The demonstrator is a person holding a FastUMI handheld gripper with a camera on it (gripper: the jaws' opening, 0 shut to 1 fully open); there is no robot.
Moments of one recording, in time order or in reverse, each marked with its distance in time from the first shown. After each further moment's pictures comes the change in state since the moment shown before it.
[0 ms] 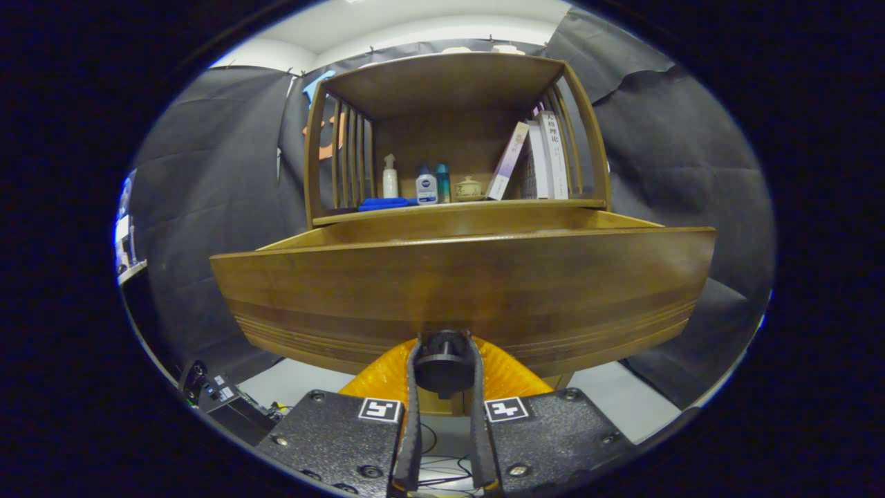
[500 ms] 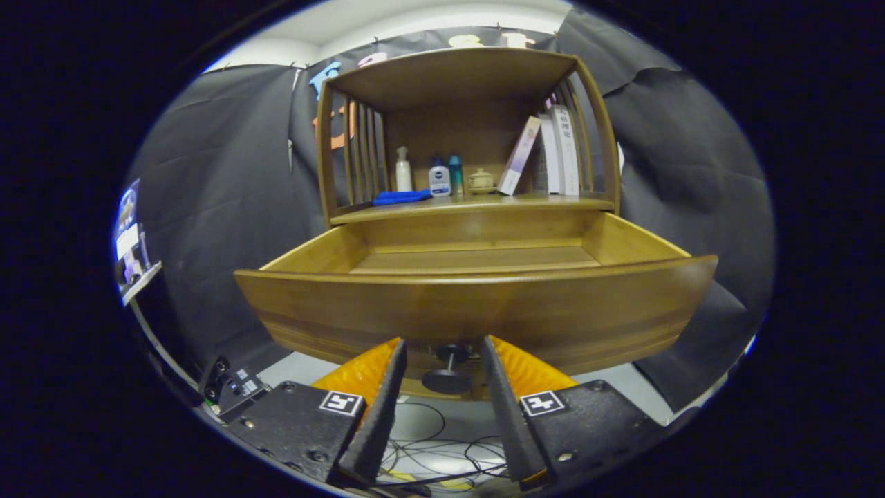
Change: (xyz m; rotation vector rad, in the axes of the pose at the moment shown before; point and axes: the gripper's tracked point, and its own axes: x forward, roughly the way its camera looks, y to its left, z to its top) arm -0.032 0.008 0.030 -0.006 0.125 0.091
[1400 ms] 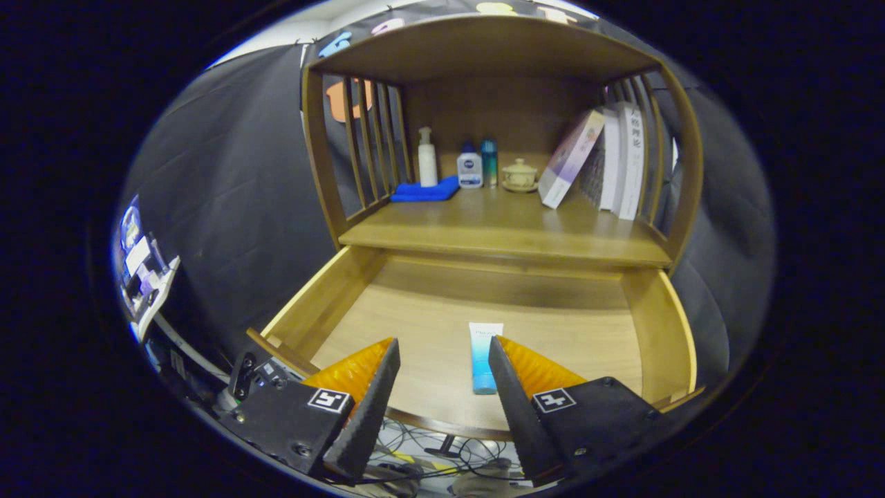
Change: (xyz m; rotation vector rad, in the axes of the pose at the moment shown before) arm 0.078 0.001 0.100 -0.047 0.307 0.103
